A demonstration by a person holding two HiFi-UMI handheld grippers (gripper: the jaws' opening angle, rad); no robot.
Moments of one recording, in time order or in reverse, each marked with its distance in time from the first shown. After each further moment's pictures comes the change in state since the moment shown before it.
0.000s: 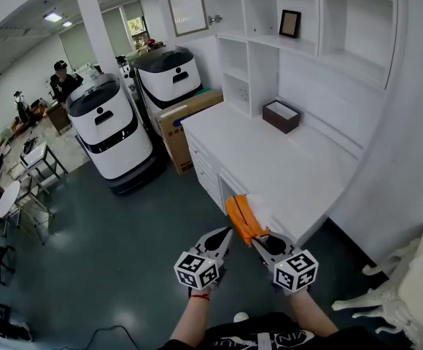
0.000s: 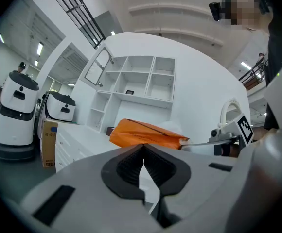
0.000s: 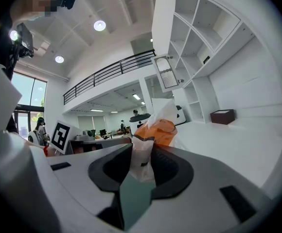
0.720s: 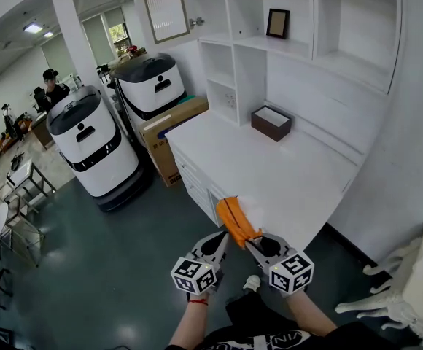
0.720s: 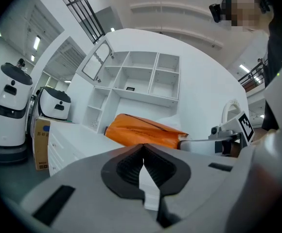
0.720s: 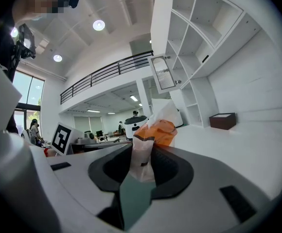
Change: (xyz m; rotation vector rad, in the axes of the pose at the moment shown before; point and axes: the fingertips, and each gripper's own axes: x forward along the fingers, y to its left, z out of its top) left arm 0.067 0.058 0.007 -0.006 0.015 -0.053; right arm 0.065 -0.052 0.021 -0.012 -0.026 -0.033
